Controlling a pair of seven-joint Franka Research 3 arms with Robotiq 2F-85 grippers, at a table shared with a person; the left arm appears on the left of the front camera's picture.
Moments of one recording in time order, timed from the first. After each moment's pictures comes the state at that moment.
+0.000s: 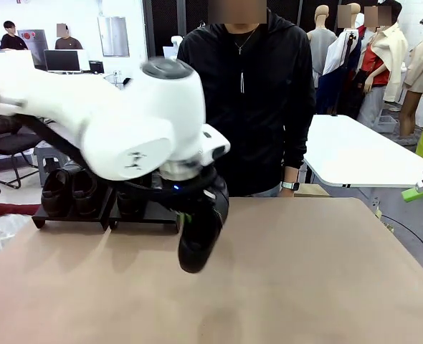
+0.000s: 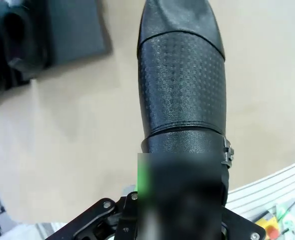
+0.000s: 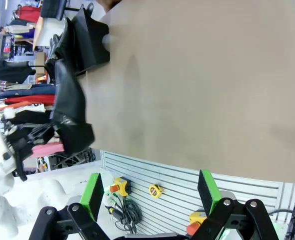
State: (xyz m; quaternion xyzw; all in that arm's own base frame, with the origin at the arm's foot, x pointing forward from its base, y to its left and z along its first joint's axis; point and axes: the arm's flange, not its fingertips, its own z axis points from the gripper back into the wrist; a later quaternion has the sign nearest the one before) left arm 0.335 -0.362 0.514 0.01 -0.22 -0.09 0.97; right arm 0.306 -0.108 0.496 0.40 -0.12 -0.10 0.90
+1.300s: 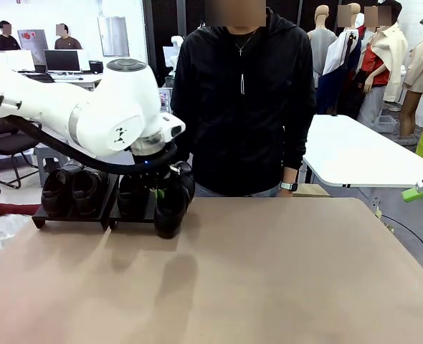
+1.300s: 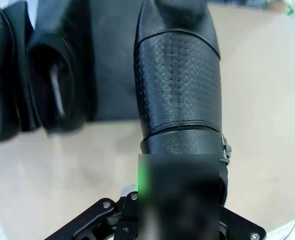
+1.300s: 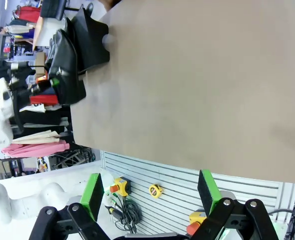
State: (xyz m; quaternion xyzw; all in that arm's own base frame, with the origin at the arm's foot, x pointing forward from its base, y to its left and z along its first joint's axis) left arm 0.506 -0.268 0.490 -0.03 -0.20 -0.01 0.98; right arm 0.306 -0.108 0.497 0.40 -0.12 -0.10 0.90
